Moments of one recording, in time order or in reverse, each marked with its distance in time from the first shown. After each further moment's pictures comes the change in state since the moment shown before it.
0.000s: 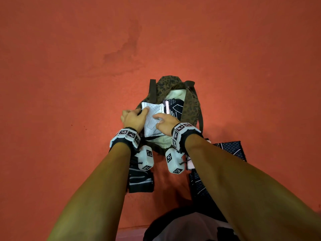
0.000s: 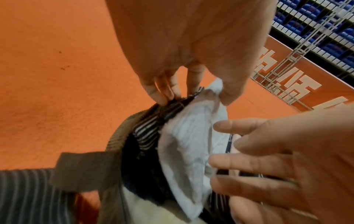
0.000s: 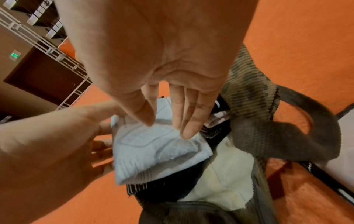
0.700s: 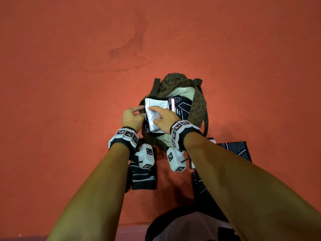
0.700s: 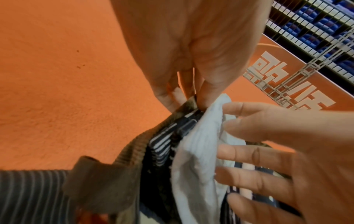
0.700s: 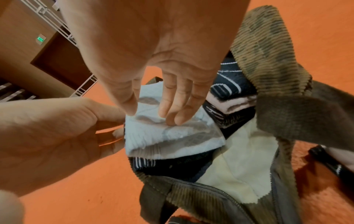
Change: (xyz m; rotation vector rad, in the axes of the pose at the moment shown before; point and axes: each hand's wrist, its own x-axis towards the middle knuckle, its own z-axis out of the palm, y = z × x) left_hand -0.003 -0.018 -0.019 -0.239 0.063 0.140; right_hand 0.007 -0.017 0.012 -0.192 0.038 -0.141
